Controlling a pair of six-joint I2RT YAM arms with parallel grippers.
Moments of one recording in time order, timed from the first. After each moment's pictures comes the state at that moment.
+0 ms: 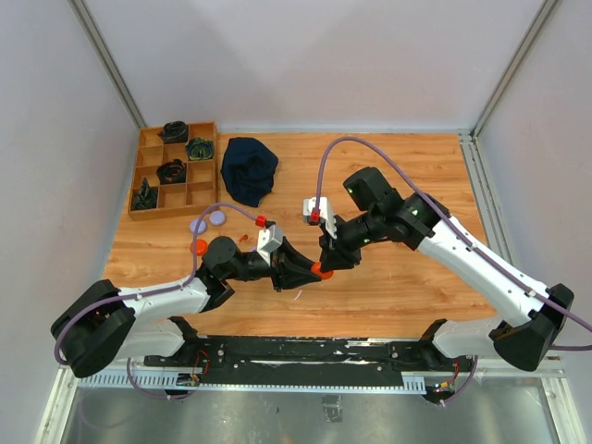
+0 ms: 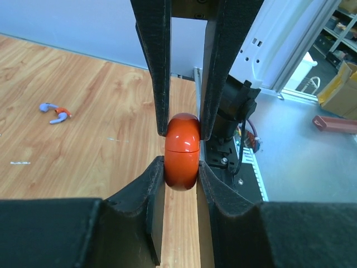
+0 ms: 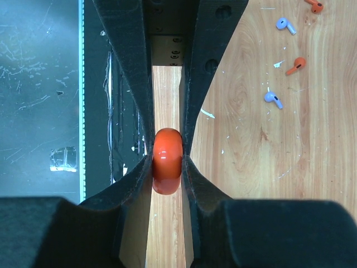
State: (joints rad) left arm -0.81 1.18 0.36 0.99 0.72 -0.35; right arm 0.79 1.29 1.35 -0.97 -0.66 -0.46
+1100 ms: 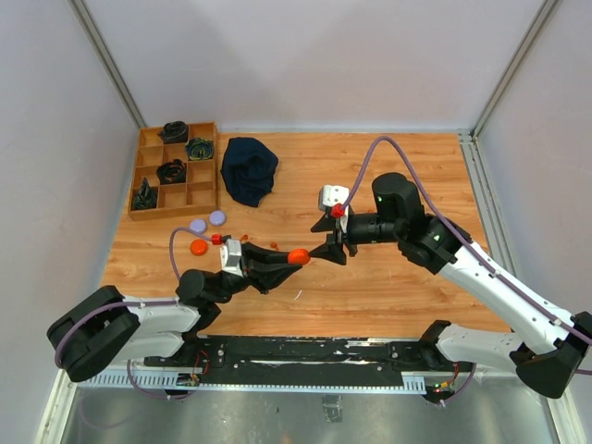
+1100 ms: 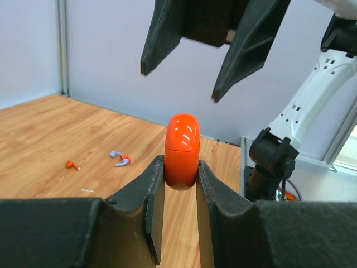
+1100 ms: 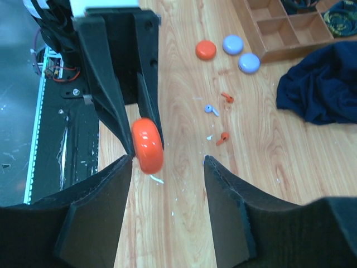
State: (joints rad) left arm -0.81 1.14 0.09 1.53 0.38 -0.38; right arm 0.79 1.09 1.15 -0.49 -0.61 -0.35
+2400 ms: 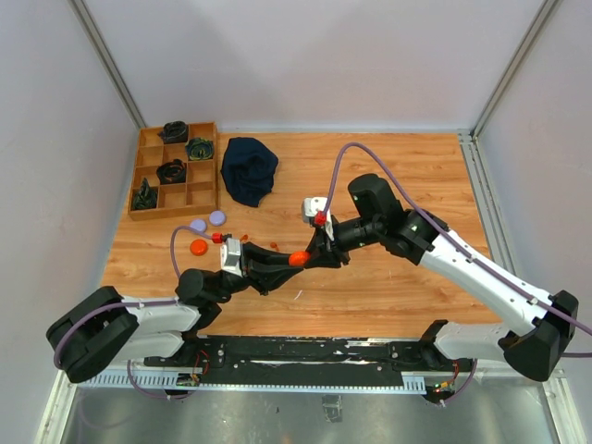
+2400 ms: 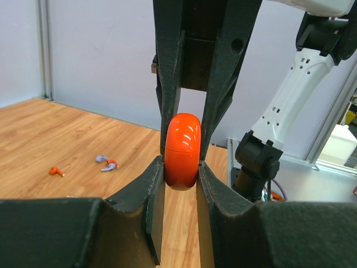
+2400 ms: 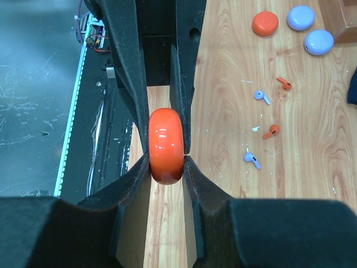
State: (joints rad) left arm -0.81 1.14 0.10 1.53 0.42 -0.42; right arm 0.81 1.21 1.17 -0.58 -0.75 -0.40
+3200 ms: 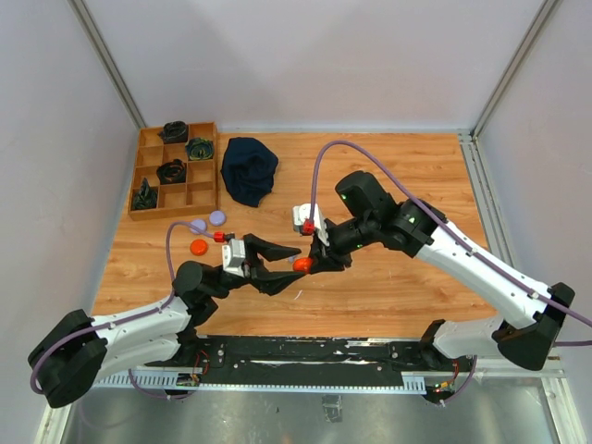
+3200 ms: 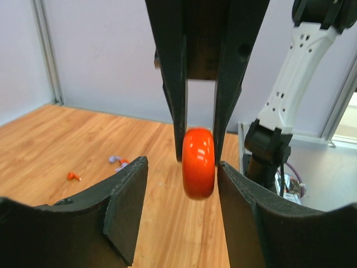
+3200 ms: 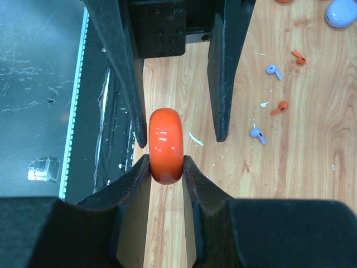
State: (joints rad) left arm -0.81 0.94 0.18 1.21 0.48 -0.28; right arm 0.88 1.28 1.36 -0.87 -0.65 -0.50
